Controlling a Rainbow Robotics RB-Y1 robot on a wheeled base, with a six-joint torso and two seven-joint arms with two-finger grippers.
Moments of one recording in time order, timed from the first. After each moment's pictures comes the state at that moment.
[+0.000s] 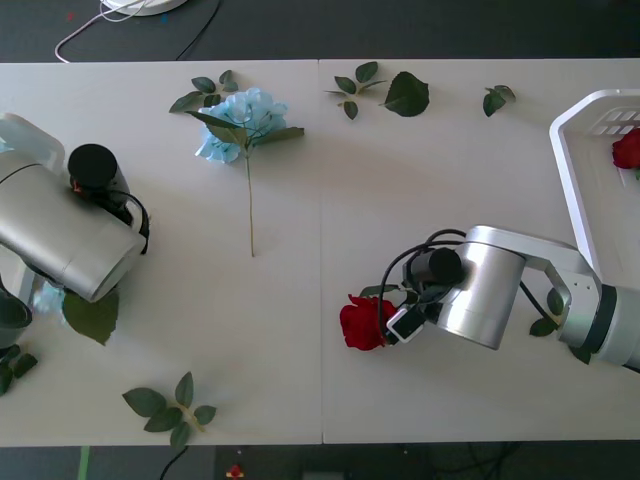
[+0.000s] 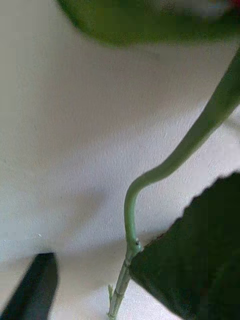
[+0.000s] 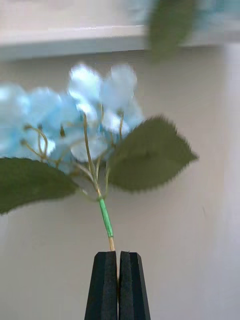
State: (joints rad) right arm -0.68 -0.75 1.08 -1.68 -0.38 1.15 2.72; left arm -0.33 0.63 -0.33 -2.11 0.13 1.82 0.40
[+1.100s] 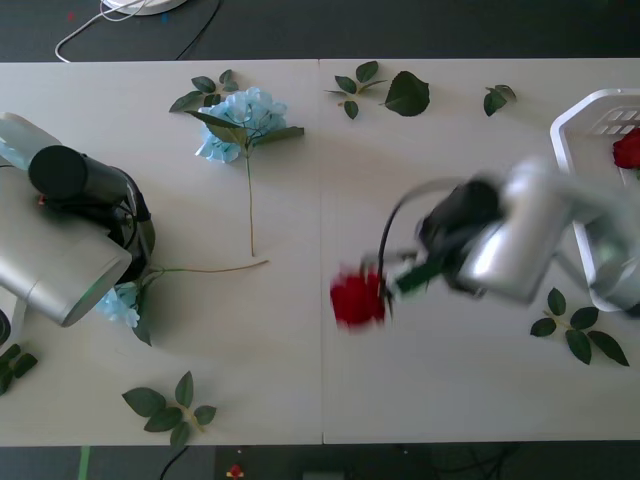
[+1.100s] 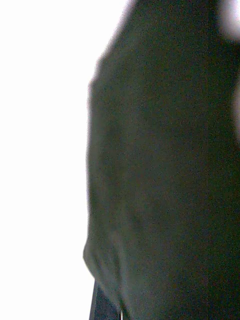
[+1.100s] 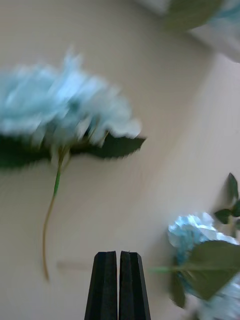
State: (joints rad) right arm -0.68 -0.84 0.82 -1.91 -0.58 1.36 2.56; left arm -0.32 0.66 -0.32 -2.29 0.21 1.77 1.00
